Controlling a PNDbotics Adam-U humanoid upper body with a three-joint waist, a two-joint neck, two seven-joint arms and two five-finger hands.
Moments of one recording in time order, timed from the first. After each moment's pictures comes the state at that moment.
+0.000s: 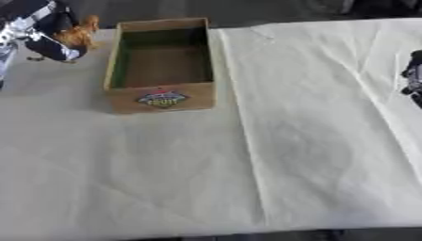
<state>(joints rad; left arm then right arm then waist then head) -0.94 0.56 -0.12 -1.10 -0.83 -0.07 -0.32 -0.26 -0.46 -0.10 -1.71 -0.08 -0.05 -0.12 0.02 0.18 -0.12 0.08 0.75</state>
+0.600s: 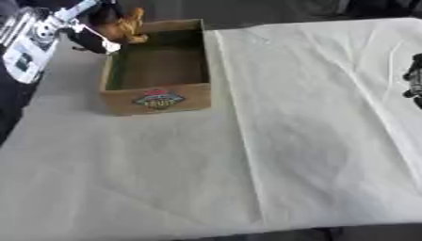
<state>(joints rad) -0.99 0.41 -0.18 -1.05 -0.86 -0.11 -0.31 -0.27 -0.46 -0.09 -1.71 -0.08 -0.05 -0.11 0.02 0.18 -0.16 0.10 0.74</state>
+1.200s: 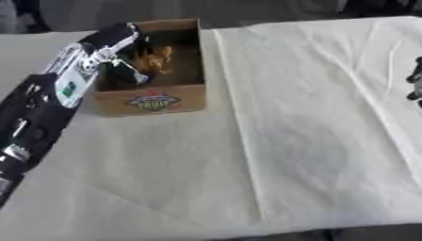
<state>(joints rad) -0.97 0.34 -0.20 -0.95 -0.96 -0.14 -0.27 -0.28 -0.46 -0.09 -1.71 -0.08 -0.05 -0.10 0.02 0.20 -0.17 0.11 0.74</state>
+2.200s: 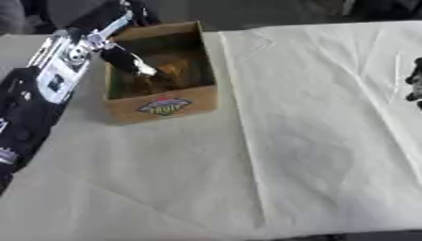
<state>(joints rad) -0.88 0.45 -0.18 -1.30 -0.76 -0.10 -0.20 -0.27 -0.46 -0.09 -1.71 -0.08 -0.05 -0.10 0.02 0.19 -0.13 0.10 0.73</state>
